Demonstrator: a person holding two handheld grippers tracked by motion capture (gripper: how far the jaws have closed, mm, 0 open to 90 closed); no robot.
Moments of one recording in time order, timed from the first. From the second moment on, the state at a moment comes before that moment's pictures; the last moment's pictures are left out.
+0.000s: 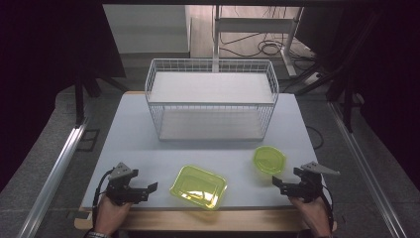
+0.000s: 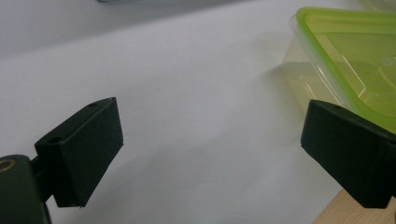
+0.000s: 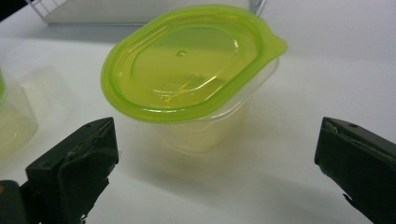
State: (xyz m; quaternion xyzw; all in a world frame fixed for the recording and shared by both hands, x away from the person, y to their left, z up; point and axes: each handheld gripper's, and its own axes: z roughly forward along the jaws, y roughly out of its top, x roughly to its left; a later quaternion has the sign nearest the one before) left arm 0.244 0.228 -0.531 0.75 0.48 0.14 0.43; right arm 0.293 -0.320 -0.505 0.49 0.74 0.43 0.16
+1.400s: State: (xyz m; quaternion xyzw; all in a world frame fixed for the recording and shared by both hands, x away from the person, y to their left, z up) left arm 0.248 0.215 -0.536 0.78 0.45 0.17 0.39; right arm 0.283 -0.300 -0.470 0.43 0.79 0.41 0.14
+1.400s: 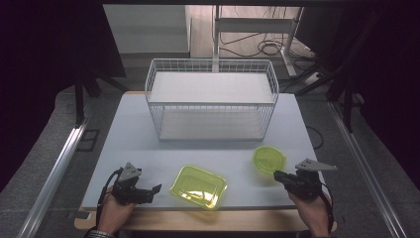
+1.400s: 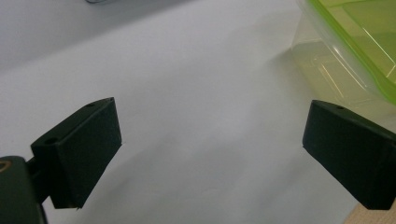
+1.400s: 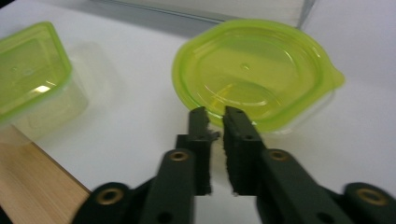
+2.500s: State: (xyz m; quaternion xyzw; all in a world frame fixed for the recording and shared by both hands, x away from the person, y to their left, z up) left arm 0.250 0.213 -0.538 0.79 0.45 0.17 0.38; right arm 0.355 -0.220 -0.473 0.39 0.83 0.37 0.14
